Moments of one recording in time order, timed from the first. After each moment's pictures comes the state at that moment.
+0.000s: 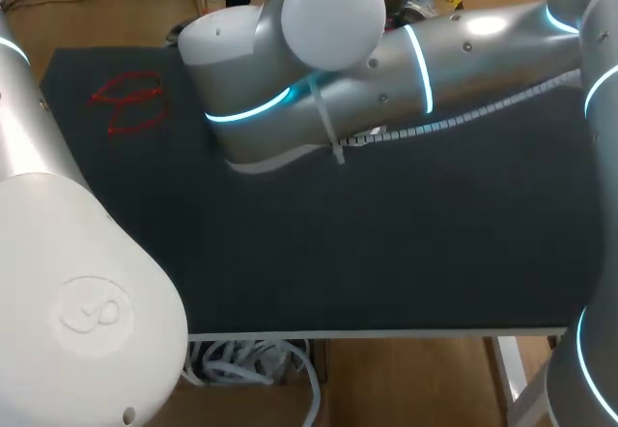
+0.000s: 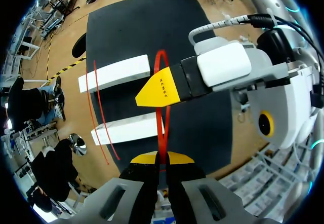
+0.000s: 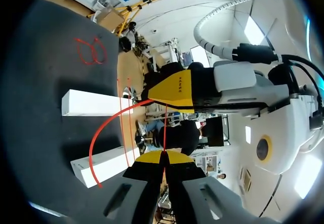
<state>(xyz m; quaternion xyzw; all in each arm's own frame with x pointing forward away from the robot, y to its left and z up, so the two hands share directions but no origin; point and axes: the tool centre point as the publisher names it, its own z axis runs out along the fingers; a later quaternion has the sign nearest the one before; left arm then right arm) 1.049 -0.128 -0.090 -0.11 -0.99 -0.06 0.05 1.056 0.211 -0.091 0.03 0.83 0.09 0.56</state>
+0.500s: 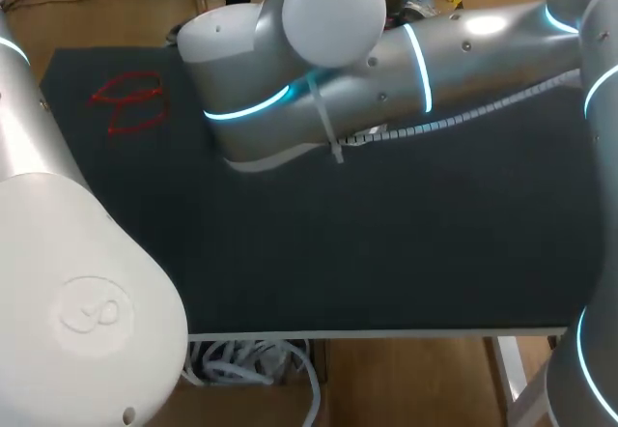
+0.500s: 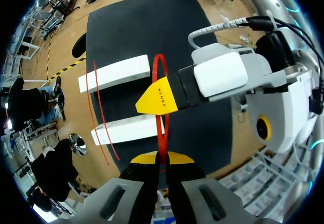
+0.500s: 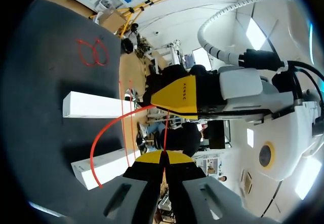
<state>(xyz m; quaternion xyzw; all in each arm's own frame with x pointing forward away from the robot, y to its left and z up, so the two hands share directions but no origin) 1.049 -0.128 -0.090 -0.11 -0.99 -0.06 0.05 1.058 0.218 -0.093 0.02 0.83 0.09 0.55</state>
